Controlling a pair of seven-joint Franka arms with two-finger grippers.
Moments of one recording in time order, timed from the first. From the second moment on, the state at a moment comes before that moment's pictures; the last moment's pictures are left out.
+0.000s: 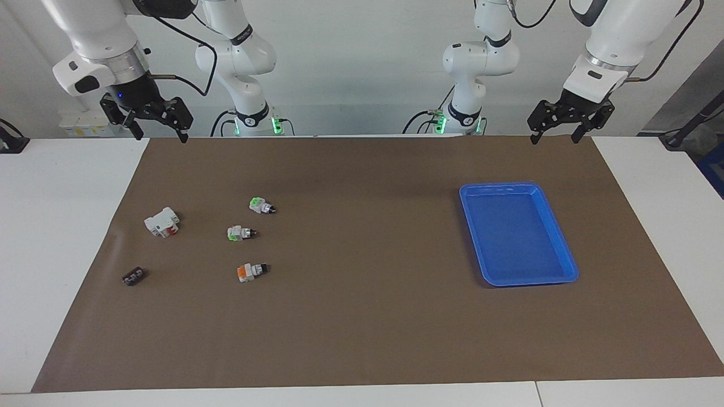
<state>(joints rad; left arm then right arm) -0.06 -0.09 -0.02 -1.65 0.00 1.55 -0.03 0.04 -0.09 -0.07 -1.64 -0.05 1.52 0.05</state>
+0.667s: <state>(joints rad) -0.06 -0.09 -0.02 -1.65 0.00 1.55 -0.03 0.04 -0.11 -0.07 -1.64 -0.06 1.48 0.09</state>
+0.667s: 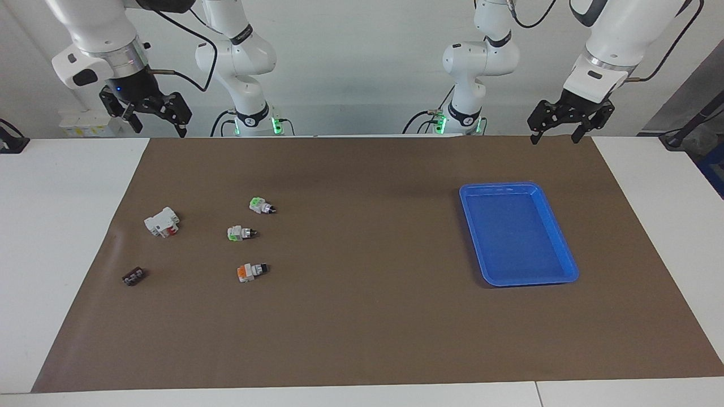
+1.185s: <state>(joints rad) -0.06 -0.09 -0.01 -1.65 0.00 1.54 -0.03 0.04 -0.15 -0.06 -1.80 -0.06 1.60 0.78</state>
